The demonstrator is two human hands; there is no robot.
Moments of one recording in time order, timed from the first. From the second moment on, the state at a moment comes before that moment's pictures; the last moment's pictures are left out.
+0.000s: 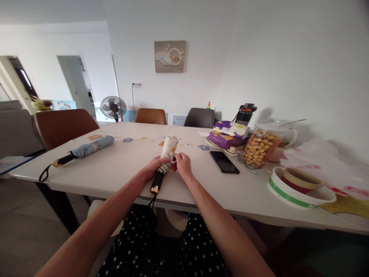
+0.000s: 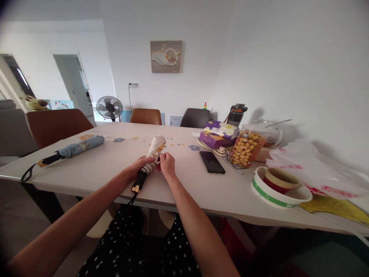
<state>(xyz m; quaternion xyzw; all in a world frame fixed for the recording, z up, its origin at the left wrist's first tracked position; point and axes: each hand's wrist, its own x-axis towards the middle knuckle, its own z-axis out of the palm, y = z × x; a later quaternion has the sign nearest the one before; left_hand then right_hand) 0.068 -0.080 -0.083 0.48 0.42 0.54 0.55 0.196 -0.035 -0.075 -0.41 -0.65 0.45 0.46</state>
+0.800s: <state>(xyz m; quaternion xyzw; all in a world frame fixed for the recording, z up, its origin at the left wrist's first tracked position) 0.049 -0.322 -0.116 0.59 0.74 0.28 0.15 0.195 -0.238 -0.130 -0.21 -0.52 0.73 0.39</state>
